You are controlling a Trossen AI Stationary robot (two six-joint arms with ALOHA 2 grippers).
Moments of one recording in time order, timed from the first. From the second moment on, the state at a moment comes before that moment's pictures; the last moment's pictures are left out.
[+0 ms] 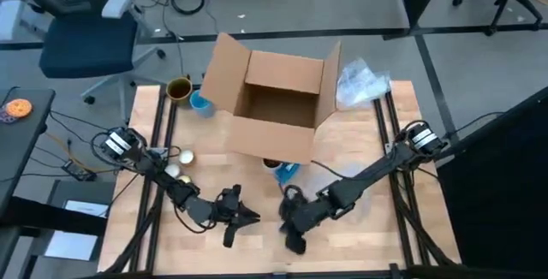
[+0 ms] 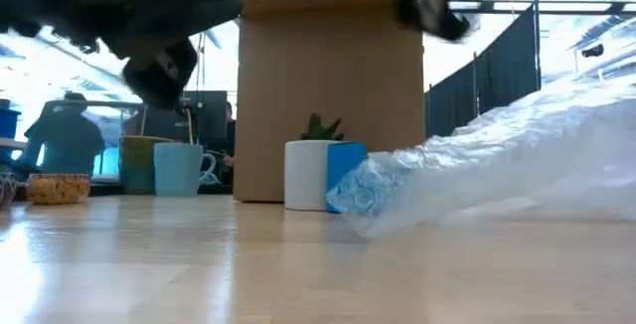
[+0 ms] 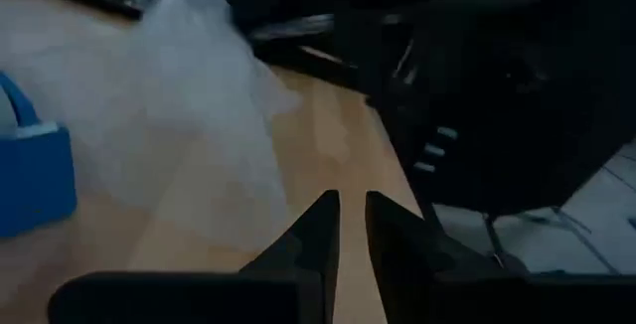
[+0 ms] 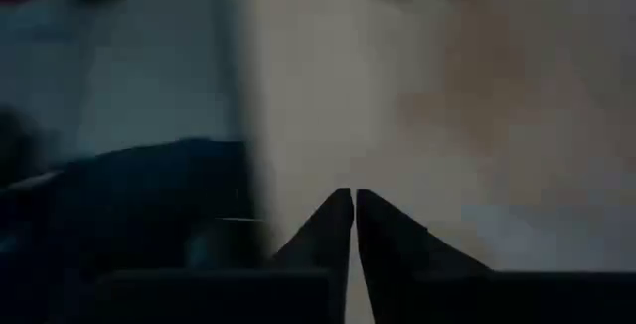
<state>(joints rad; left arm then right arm) -0.65 1.71 0.58 1.00 -0.53 -0.45 0.52 1.83 1.35 -0.17 0.06 0.73</state>
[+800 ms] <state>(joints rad) -0.57 2.08 0.95 0.81 -0.56 -0.49 0.80 1.61 1.37 -0.92 0.49 1.15</state>
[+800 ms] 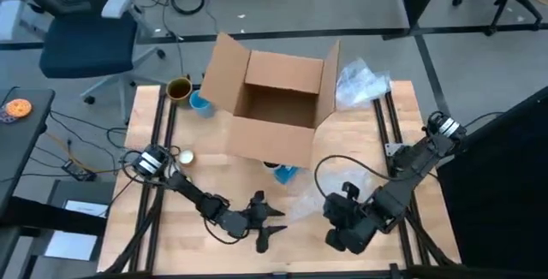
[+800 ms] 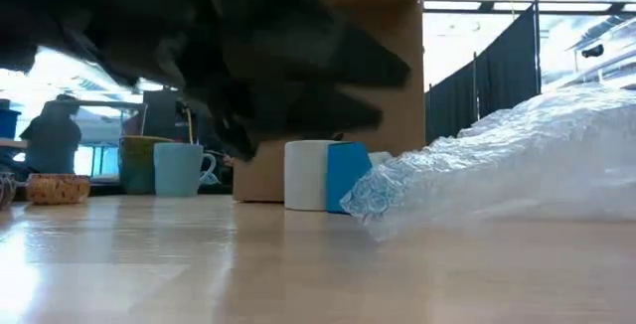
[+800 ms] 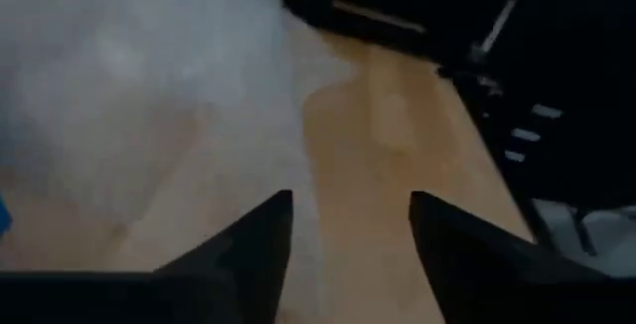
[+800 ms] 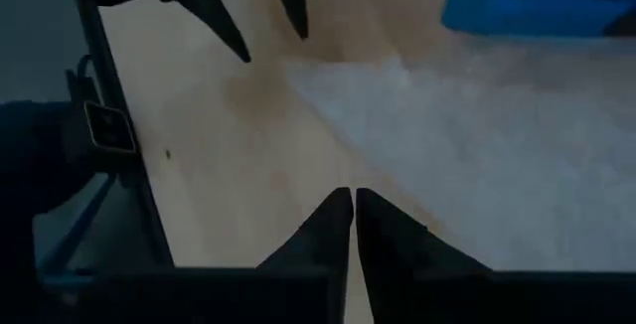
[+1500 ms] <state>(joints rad) -0.55 2.21 1.18 0.43 -0.62 -0.43 0.86 1.61 1.37 -0.92 0.55 1.15</state>
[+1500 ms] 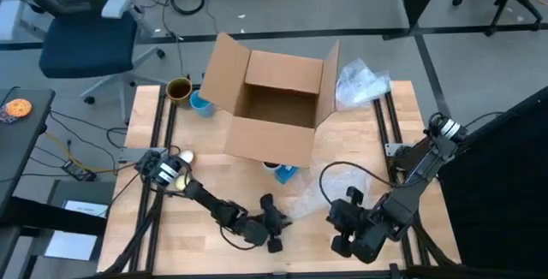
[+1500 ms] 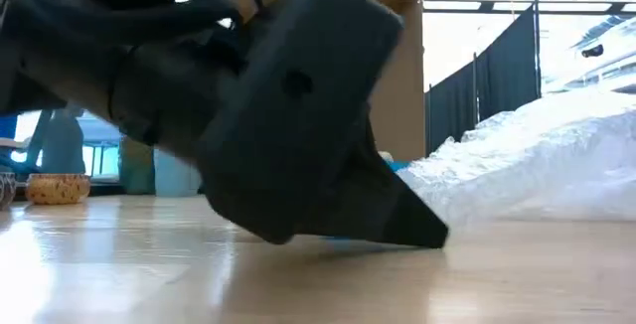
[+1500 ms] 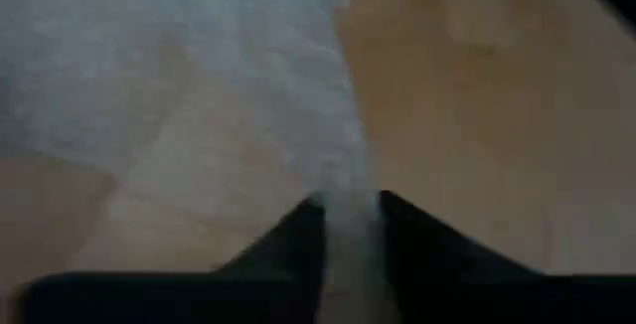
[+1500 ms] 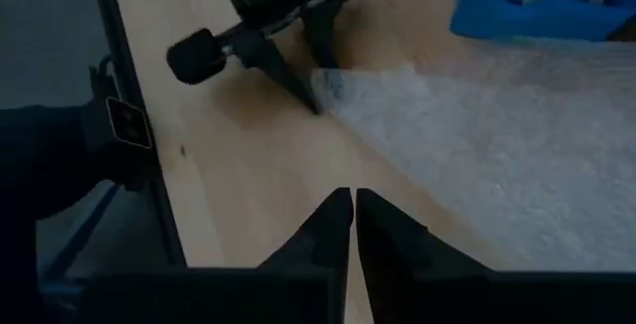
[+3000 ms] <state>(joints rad) -0.59 1.73 2.32 -1.02 -0.78 -0.10 0.80 1.93 1.28 -0.25 0.81 0.60</state>
